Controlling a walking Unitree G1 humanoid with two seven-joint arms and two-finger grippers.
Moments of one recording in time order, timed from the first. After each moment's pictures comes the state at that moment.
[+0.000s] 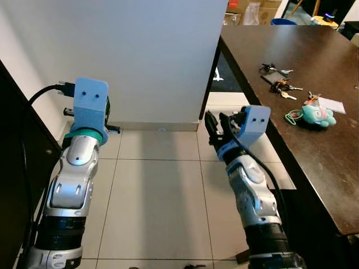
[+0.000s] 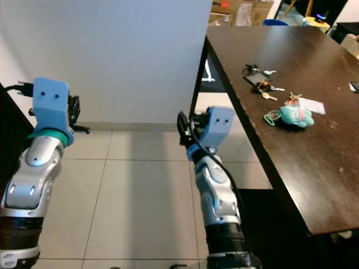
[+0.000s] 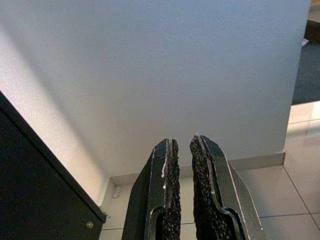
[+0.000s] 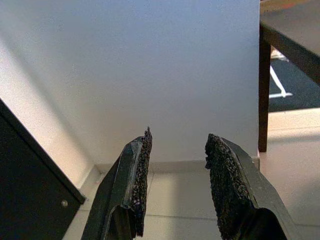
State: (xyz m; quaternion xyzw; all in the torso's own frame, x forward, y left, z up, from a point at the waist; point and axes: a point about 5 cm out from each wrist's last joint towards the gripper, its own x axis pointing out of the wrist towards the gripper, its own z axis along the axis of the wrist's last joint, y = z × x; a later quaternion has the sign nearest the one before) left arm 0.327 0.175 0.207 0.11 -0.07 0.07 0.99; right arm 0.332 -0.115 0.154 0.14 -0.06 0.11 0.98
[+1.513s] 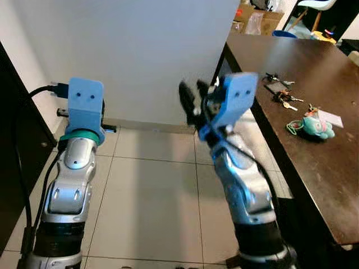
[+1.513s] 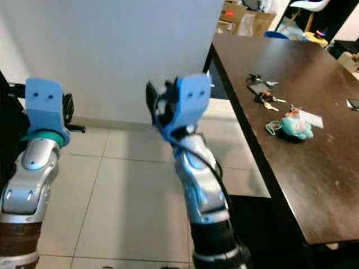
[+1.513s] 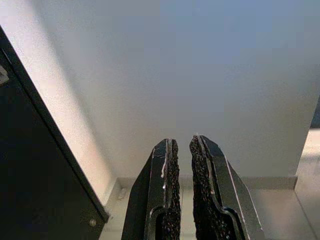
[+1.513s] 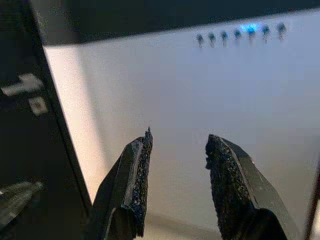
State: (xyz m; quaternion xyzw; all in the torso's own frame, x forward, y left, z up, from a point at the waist) left arm 0.321 0.169 0.224 0.11 -0.10 0.09 0.98; right arm 0.314 -0.058 0.263 0.11 -0.19 0.19 0.96
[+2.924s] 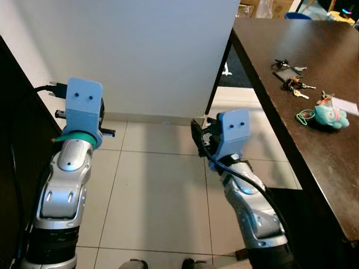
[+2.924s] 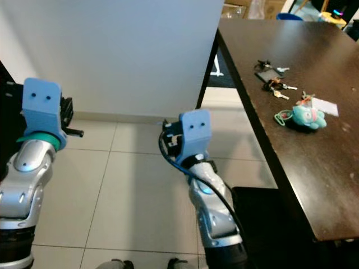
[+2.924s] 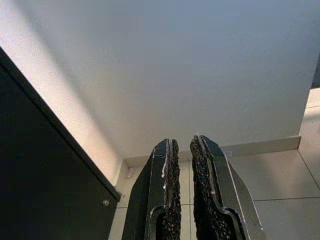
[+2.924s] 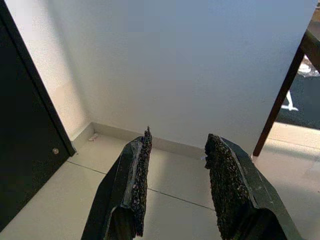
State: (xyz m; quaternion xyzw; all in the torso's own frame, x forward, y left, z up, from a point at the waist) left arm 0.312 0.185 0.216 0.13 -0.06 0.07 0.99; right arm 0.307 -0.088 0.175 0.01 -0.06 0.15 0.99
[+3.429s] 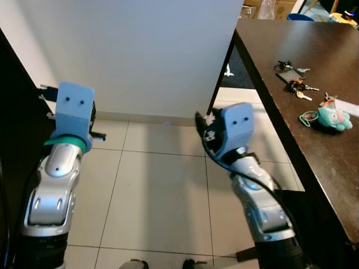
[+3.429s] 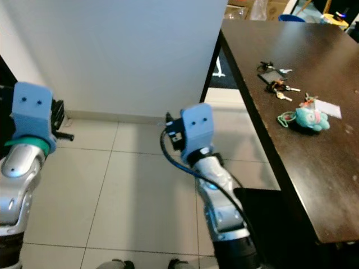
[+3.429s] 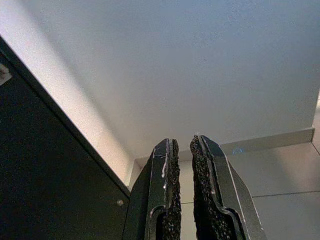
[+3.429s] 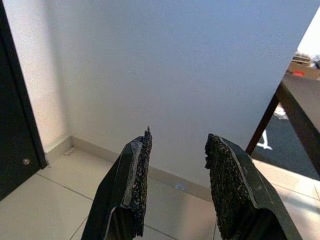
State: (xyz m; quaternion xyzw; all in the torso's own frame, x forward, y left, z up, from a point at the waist) left arm 0.299 0.196 0.210 0.17 -0.06 0.07 0.98; right arm 0.310 -0.106 0.195 -0.06 -0.12 0.15 0.98
